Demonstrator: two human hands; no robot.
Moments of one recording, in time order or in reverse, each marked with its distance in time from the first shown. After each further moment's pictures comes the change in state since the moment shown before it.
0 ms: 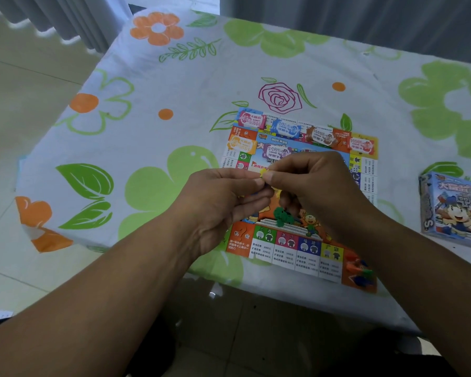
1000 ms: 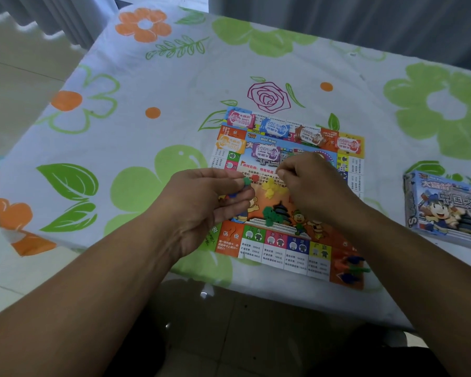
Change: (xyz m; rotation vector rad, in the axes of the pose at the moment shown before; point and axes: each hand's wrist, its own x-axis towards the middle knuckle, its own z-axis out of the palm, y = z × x) left_hand 0.003 0.001 -0.004 0.051 0.065 -0.005; right_hand 0.020 0.021 -0.016 -0.807 0.040 -0.014
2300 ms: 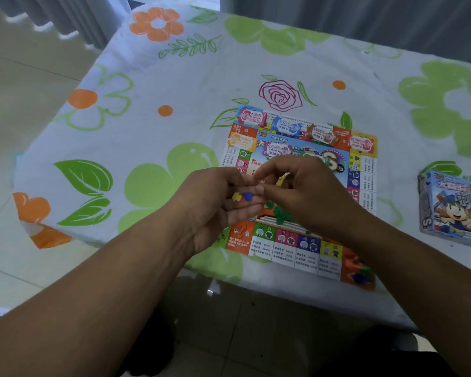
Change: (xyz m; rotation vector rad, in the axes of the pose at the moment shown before) left_hand 0.000 0.000 -0.002 -0.011 -0.047 -0.075; right_hand -0.019 -0.025 0.004 0.361 -0.058 -0.241
